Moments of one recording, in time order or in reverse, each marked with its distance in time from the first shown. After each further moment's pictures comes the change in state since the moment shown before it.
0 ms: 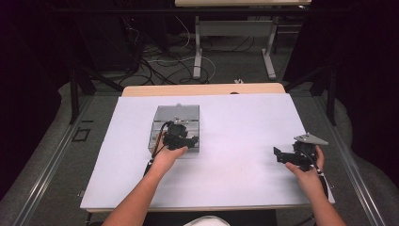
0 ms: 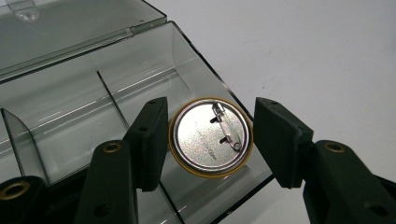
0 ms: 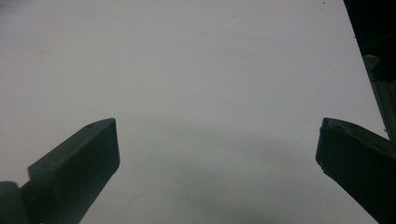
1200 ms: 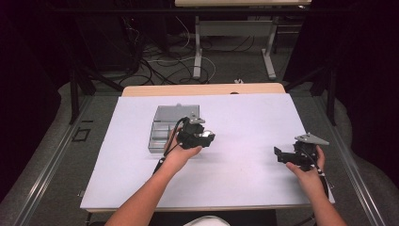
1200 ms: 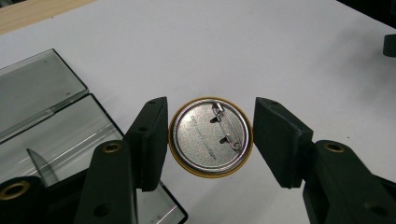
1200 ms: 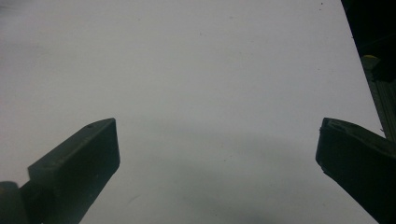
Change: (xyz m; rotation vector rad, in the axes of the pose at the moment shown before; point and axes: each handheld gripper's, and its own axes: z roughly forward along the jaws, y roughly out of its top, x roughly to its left) left arm -0.048 0.029 -0.011 -0.080 -0.068 0.121; right arm -0.002 0.000 -0.001 -0.006 0.000 -0.003
